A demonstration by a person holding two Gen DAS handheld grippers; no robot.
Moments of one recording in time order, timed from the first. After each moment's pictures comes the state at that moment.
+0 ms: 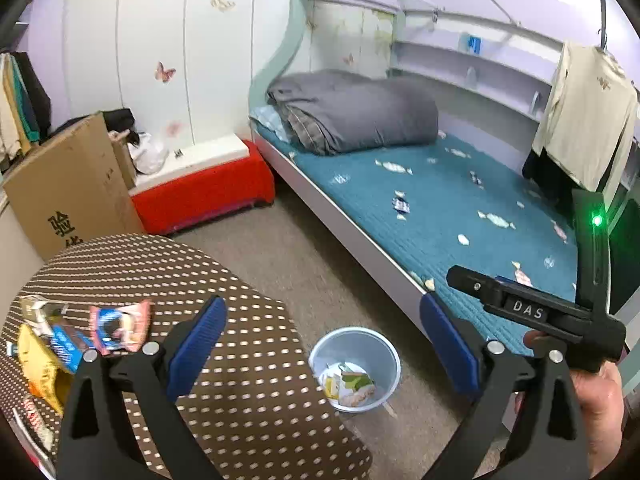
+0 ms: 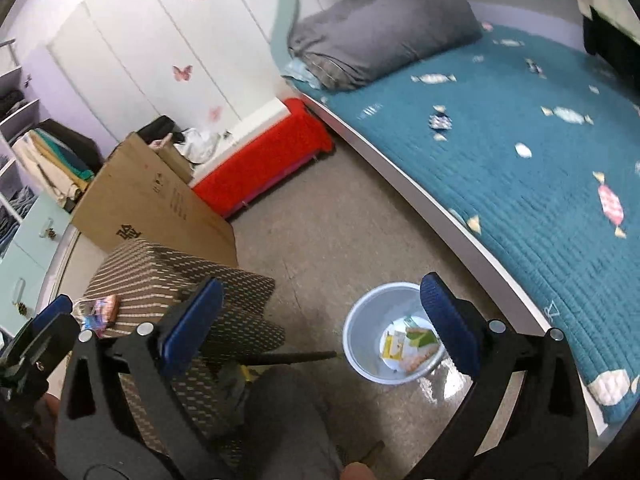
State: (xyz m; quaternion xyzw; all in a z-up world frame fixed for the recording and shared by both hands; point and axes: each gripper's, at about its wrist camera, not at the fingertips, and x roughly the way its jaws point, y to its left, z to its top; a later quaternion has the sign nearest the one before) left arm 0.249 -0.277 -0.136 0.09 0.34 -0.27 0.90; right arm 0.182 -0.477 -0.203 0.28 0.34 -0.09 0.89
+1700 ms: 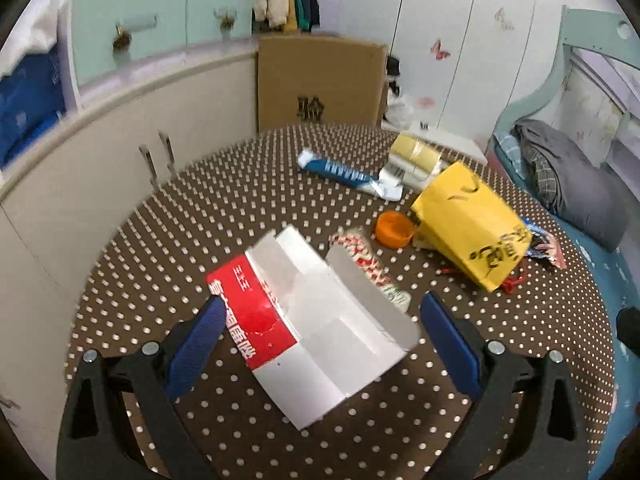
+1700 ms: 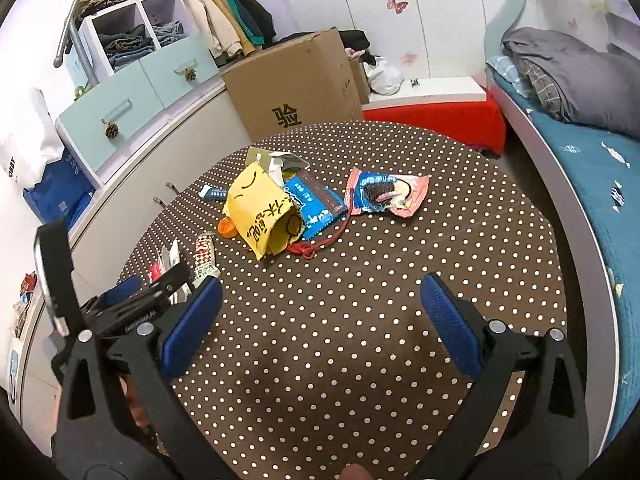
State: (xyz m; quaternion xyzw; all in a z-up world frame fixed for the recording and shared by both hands) left arm 0.233 0.077 -0.203 -0.09 0.39 0.09 0.91; right arm 0.214 -0.167 -0.176 0.10 0.38 0.17 0.90
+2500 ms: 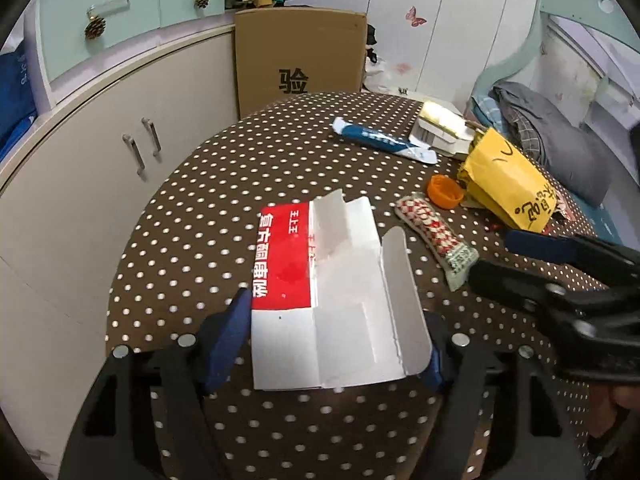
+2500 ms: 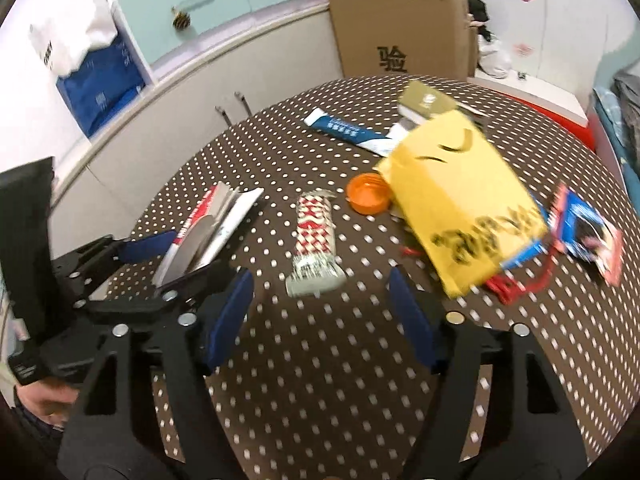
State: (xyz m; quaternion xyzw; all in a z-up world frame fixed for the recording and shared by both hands) left arm 0.224 0.138 -0.215 -0.05 0.43 0.03 0.90; right arm 0.266 -0.005 -0.209 -0.04 0.44 0.31 0.84
